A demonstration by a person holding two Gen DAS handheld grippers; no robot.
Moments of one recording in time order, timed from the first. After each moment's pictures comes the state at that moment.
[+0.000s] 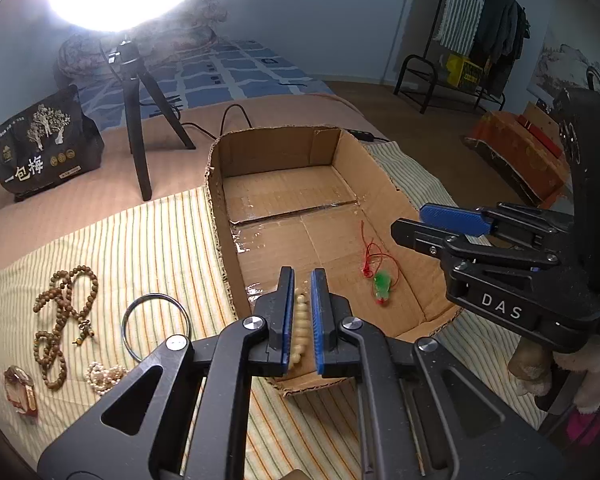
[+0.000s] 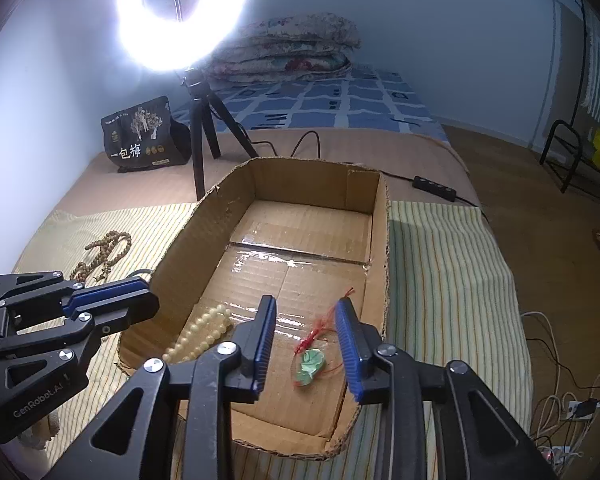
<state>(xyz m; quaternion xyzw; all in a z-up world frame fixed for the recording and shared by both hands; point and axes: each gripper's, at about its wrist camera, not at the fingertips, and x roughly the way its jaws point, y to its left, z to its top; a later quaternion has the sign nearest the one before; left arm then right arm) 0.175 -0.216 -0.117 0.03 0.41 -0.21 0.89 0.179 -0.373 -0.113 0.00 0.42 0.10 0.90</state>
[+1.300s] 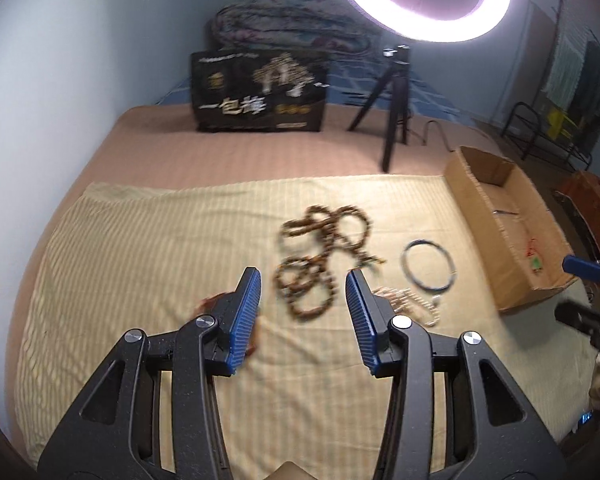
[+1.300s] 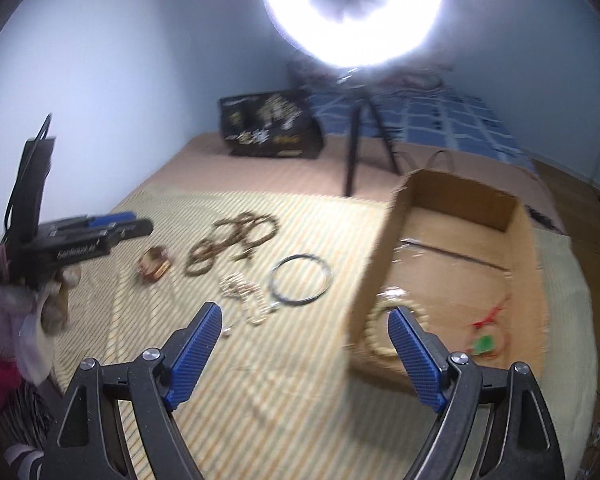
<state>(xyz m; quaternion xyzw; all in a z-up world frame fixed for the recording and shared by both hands) 0.131 0.036 -0.116 -0.03 0.41 -0.02 0.91 0.111 -0.237 -0.096 -0.02 0.40 0.24 0.88</state>
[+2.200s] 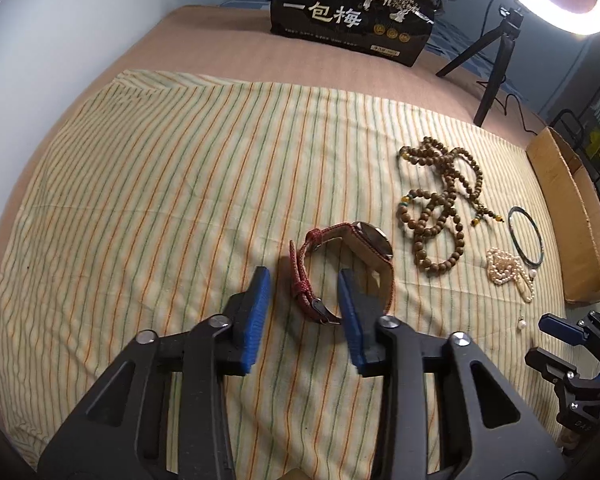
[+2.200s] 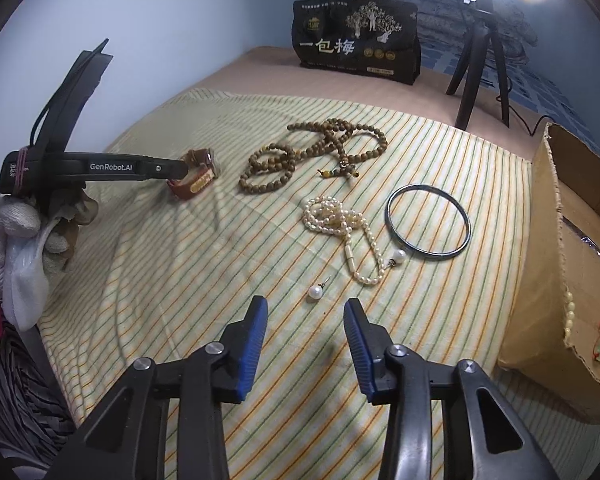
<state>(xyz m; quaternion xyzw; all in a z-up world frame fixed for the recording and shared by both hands) 0.149 0.113 -0.197 -0.10 0.51 0.03 0.85 0.116 -0.142 -0.180 -0.09 0.48 0.30 0.82</state>
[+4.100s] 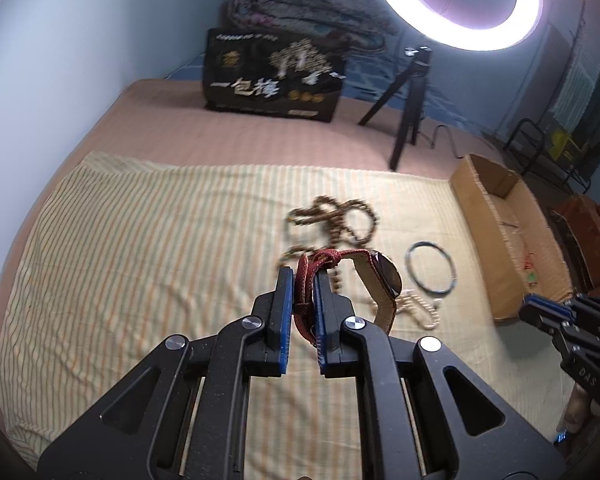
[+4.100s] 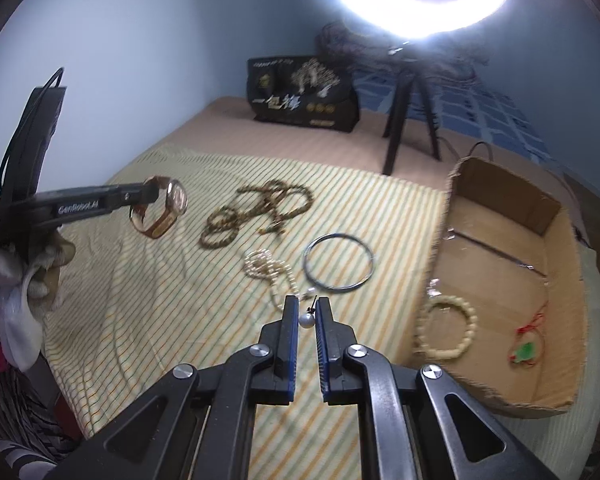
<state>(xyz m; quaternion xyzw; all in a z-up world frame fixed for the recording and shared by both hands) 0.136 0.042 -0.118 -0.08 0.42 -0.03 0.90 0.120 -0.205 -0.117 -0.06 0.43 0.25 0.87</state>
